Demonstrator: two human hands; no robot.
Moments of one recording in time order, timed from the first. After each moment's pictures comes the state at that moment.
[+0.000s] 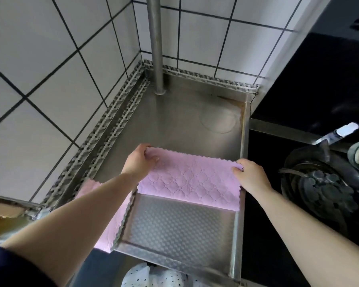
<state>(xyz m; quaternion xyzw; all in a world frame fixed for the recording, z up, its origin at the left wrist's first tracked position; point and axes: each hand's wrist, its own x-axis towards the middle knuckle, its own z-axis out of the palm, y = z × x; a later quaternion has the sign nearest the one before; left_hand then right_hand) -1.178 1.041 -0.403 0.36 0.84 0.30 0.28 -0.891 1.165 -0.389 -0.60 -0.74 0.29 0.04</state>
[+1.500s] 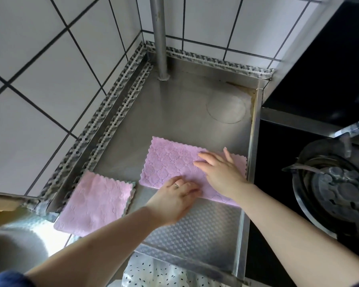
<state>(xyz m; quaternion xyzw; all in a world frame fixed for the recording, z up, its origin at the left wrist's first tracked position) -1.090 0.996 -0.460 0.81 0.56 0.14 0.01 -0.950 1.143 -0.421 -0.28 -0.95 0.11 -0.07</state>
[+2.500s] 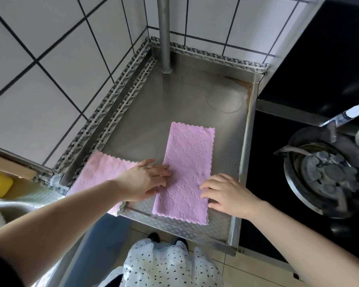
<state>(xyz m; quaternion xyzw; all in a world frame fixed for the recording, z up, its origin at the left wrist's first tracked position) -1.157 0.947 -0.431 0.83 0.55 0.03 0.09 -0.879 1.073 -0.417 -0.09 -0.99 0.13 -0.06</state>
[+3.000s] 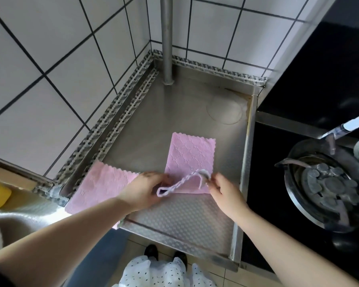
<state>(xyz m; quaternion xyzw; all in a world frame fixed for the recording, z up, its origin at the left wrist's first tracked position) -1.142 0.945 -0.428 0.66 0.69 0.20 0.22 -0.906 1.062 -0.411 -0.45 -0.80 0.39 0.08</state>
